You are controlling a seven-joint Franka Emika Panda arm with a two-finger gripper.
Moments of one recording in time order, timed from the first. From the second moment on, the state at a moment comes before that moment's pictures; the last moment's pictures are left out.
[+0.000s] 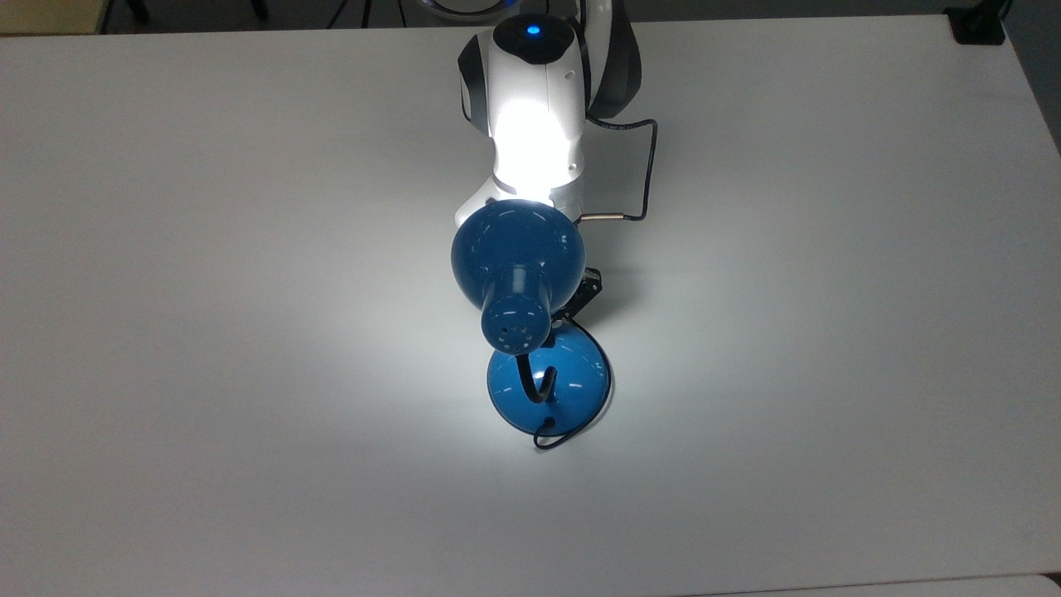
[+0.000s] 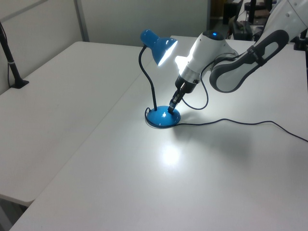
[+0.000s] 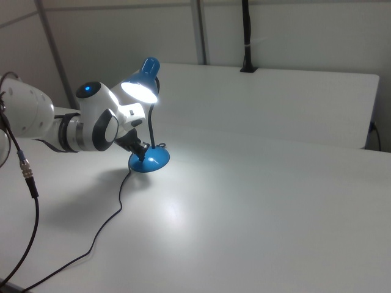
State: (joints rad) arm 0.12 0.44 0.07 -1.87 -0.13 2.76 0.26
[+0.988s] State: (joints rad) arm 0.10 0.00 0.07 -1.81 -0.11 1.85 0.23
